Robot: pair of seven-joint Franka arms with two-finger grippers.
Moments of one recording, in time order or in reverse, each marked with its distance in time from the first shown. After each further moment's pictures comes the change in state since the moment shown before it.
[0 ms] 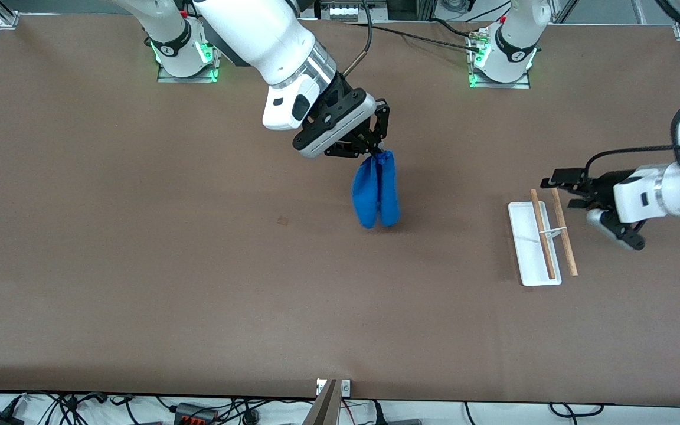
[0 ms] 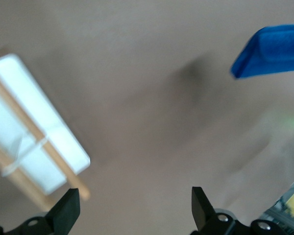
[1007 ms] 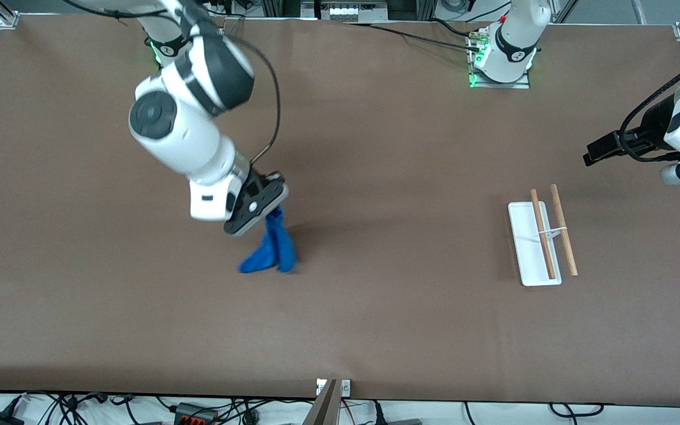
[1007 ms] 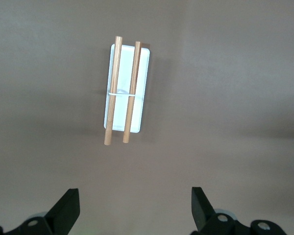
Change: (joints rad) left arm -0.077 -0.310 -0.001 0.011 0.309 -0.077 -0.871; right arm -0.152 -0.027 -0.105 -0.142 -0.019 -0.264 -0.463
